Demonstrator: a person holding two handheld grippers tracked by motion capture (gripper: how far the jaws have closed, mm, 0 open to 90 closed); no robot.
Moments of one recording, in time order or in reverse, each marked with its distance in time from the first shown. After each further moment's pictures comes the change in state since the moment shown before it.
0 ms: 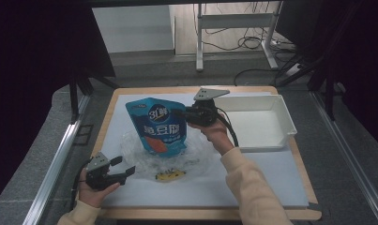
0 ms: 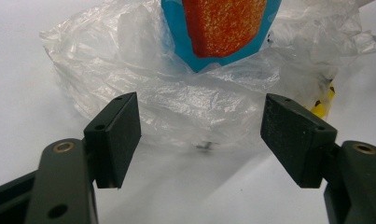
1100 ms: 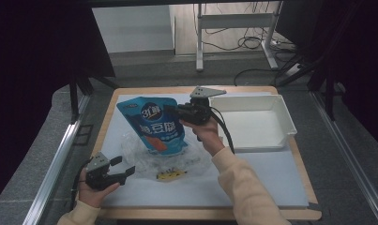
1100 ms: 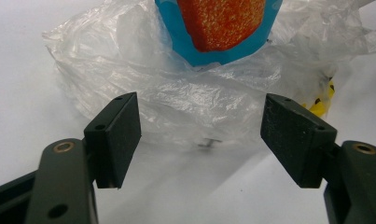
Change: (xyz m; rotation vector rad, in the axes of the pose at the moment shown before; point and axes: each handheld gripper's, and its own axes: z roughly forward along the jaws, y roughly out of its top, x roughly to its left) left arm 0.000 0.000 0.000 -0.003 0.002 0.002; right arm 0.009 0.007 0.014 -0.109 0.040 0.077
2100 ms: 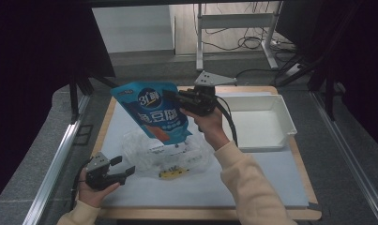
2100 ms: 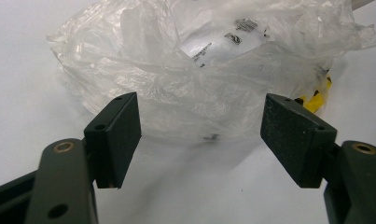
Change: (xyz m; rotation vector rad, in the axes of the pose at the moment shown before) left arm 0.000 0.000 0.000 -0.004 -0.001 -0.001; right arm 0.031 0.056 -0.027 -0.103 -0.022 -0.090
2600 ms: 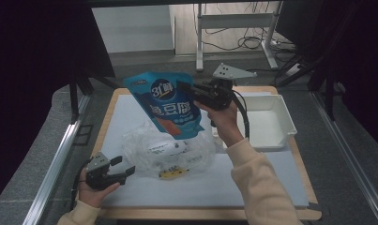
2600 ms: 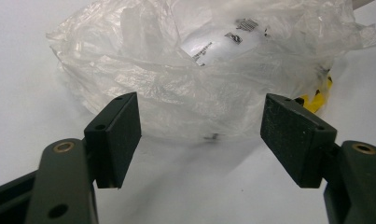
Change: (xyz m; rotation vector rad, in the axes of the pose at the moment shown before) left arm 0.000 0.000 0.000 0.001 0.002 0.000; right arm -0.010 0.020 -0.035 -0.046 -0.044 -0.011
